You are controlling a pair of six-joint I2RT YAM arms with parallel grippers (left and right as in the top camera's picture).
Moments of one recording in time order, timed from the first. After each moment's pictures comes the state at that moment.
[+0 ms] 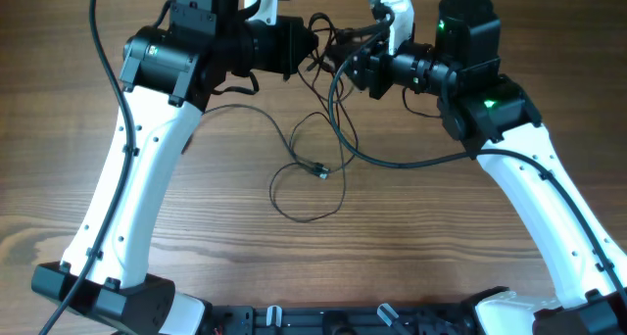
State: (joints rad) left arm -0.34 1.65 1.87 -0.96 0.51 -0.25; right arm 0.35 1.48 1.36 -0.26 -0.66 0.10
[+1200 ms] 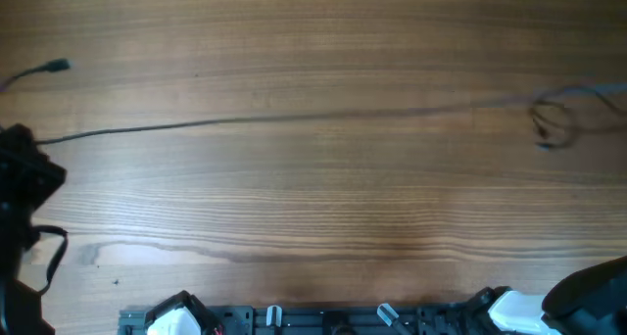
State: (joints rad) left arm 0.53 1.05 1.90 -1.33 0.17 -0.40; right arm -0.85 1.54 1.36 0.47 0.16 0.08
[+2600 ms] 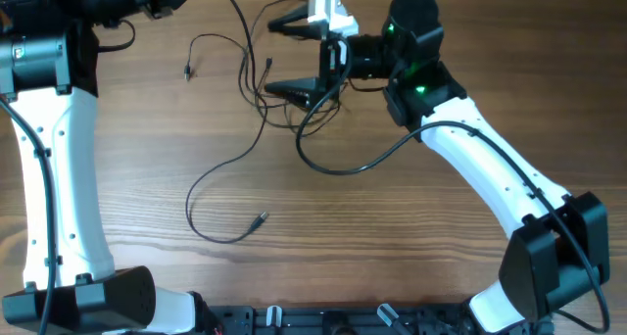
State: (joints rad) left arm 0.12 1.63 1.88 -0.42 1.32 -0.89; right arm 0.46 1.73 1.36 0.37 -1.10 -0.01
